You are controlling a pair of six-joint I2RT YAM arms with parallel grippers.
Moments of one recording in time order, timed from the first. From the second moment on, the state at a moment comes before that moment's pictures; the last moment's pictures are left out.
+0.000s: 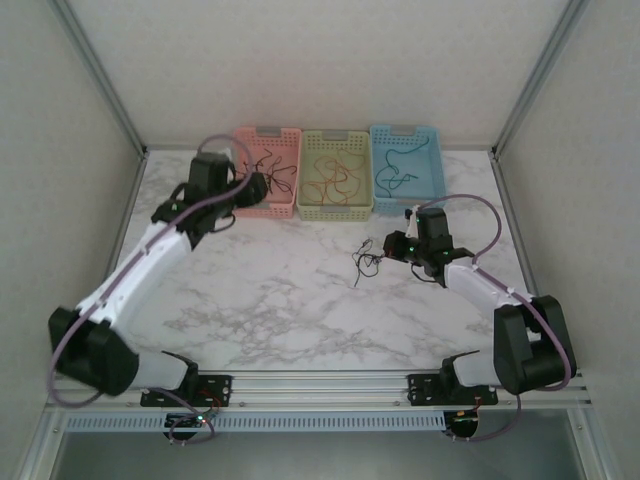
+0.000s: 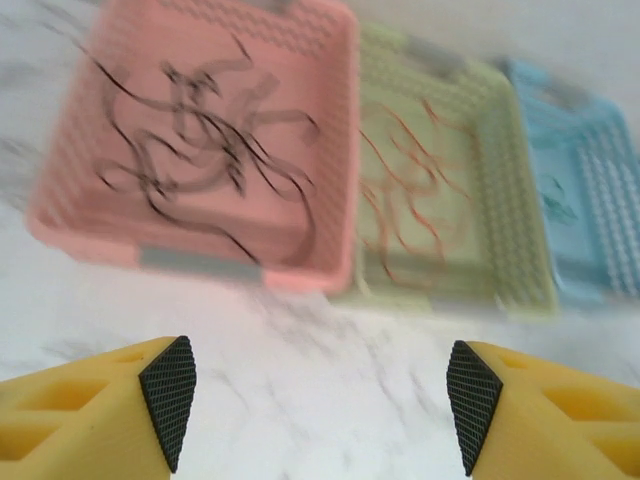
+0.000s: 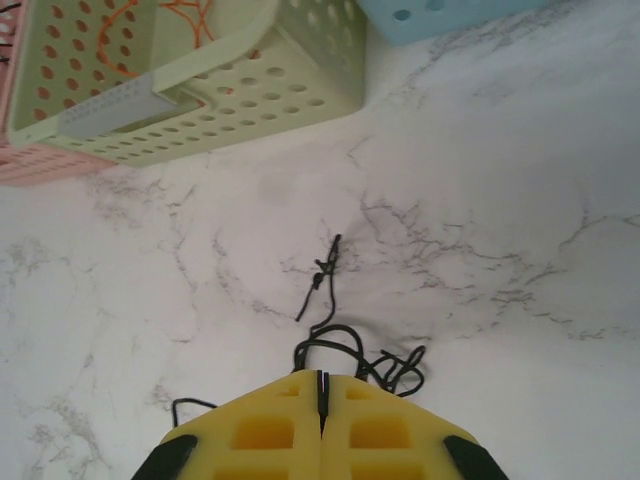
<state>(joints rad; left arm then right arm) -0.41 1.32 1.19 -0.46 -0.04 -0.52 0.29 1.35 0.70 -0.11 -0.29 0.50</state>
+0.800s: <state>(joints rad) -0.80 1.31 0.65 -0.13 0.24 -0.63 0.34 0.71 0.67 -0.50 -0.21 0.53</state>
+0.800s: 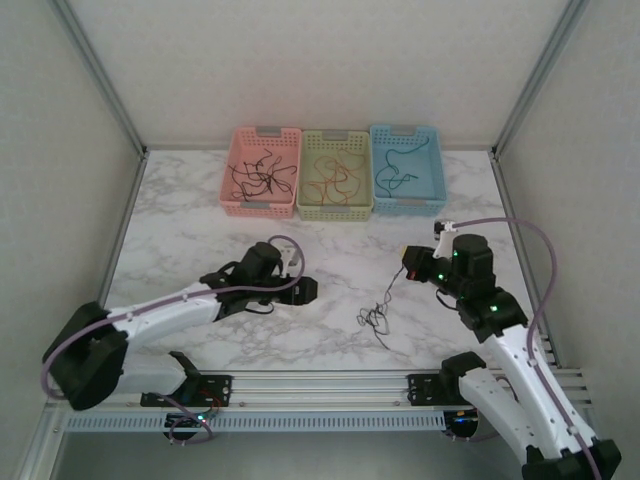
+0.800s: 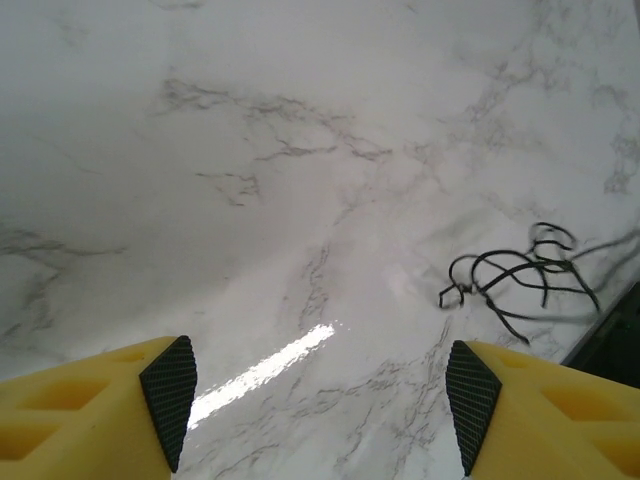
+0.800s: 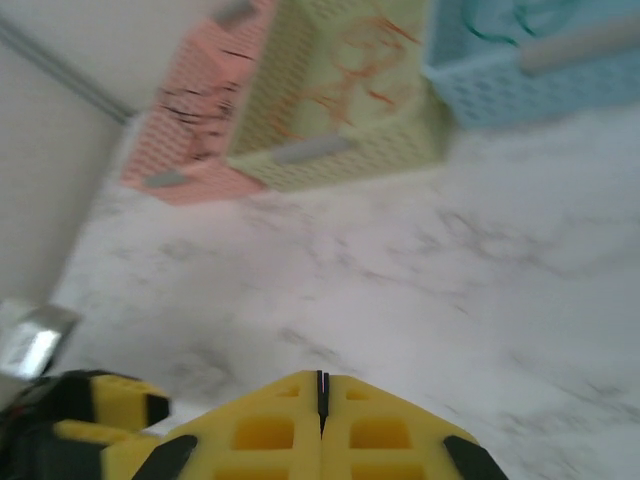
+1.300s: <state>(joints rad) -0.99 1.62 0.87 -0.06 0.26 -0.60 0.28 0.92 0.53 -0.44 0.16 0.61</state>
